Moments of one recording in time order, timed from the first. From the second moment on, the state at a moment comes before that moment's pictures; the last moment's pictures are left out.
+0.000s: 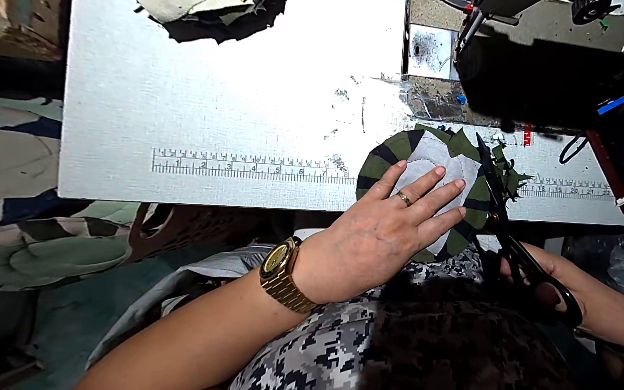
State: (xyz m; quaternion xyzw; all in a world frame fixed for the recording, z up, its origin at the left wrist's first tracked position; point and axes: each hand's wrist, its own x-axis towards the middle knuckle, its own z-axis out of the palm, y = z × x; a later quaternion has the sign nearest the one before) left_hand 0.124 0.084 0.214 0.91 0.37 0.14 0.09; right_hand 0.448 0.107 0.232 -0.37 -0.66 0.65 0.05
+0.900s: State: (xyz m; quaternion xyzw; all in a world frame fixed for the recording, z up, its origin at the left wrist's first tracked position) left_hand 0.112 0.080 0.221 0.91 0.37 0.15 0.10; right_hand 0.449 0.107 0.232 -0.36 -0.67 0.64 0.04
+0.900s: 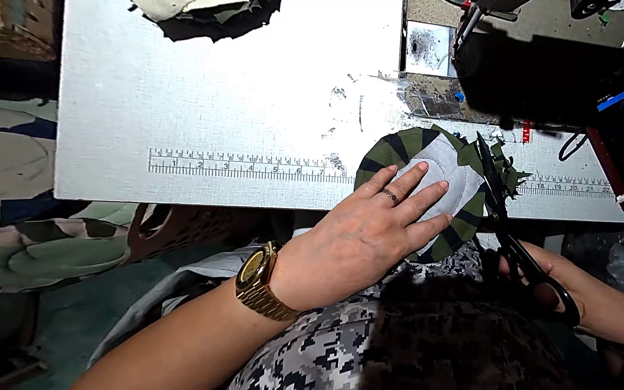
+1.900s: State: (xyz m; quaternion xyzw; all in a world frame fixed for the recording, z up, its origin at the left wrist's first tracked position) left_hand 0.108 0.096 0.251 0.87 0.45 0.13 0.12; right_hand 0.474 0.124 0.235 -0.37 -0.64 0.67 0.07
